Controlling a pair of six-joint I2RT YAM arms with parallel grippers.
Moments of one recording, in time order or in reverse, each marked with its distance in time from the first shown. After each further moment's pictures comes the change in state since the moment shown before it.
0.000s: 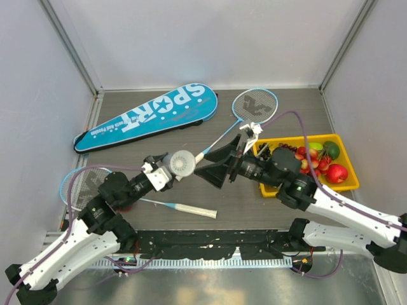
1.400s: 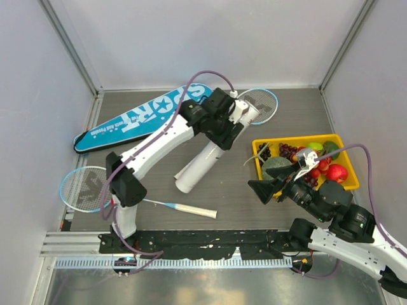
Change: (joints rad) left arm -0.037 1.436 1.481 -0.907 -0.039 -0.472; right arm 0.000 -0.629 -0.105 -0.756 0.444 -0.204
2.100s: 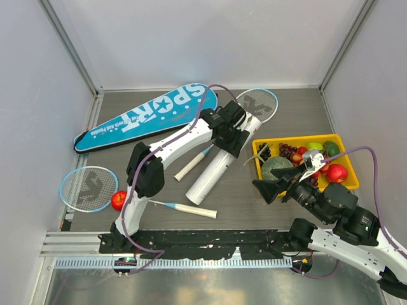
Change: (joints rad) left arm -0.019 0.242 -0.004 0.122 0.032 -0.209; right arm 0.000 -0.048 0.007 -0.053 0.044 0.020
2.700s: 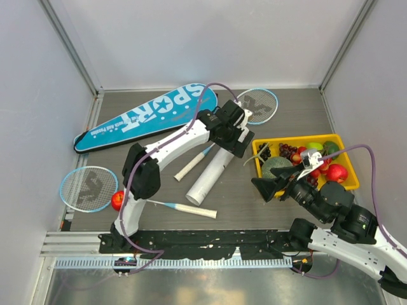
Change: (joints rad) left arm 0.000 -0.009 -0.043 0.072 0.008 0.017; right arm 0.000 0.027 0.000 0.004 0.031 0.005
